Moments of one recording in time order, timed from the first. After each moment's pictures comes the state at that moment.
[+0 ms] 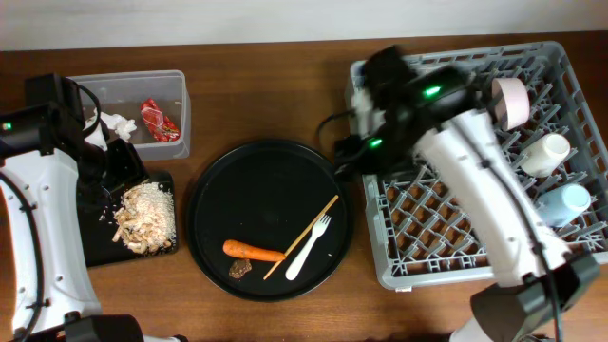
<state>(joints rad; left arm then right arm) 0.26 1.60 1.70 -1.53 0.08 -0.25 0.46 1.77 1.87 -1.53 -0.24 0.32</state>
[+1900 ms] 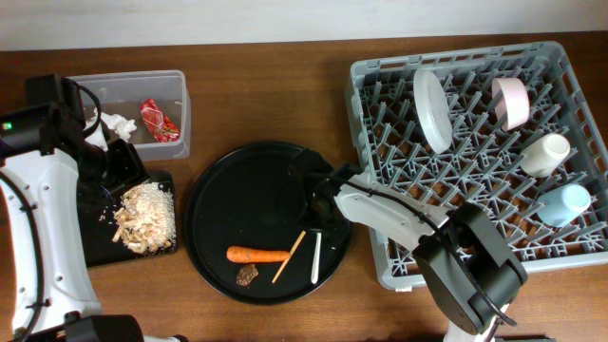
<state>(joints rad) 0.26 1.60 1.70 -1.53 0.08 -0.25 0.69 1.92 1.23 -0.76 -0.09 0.78</state>
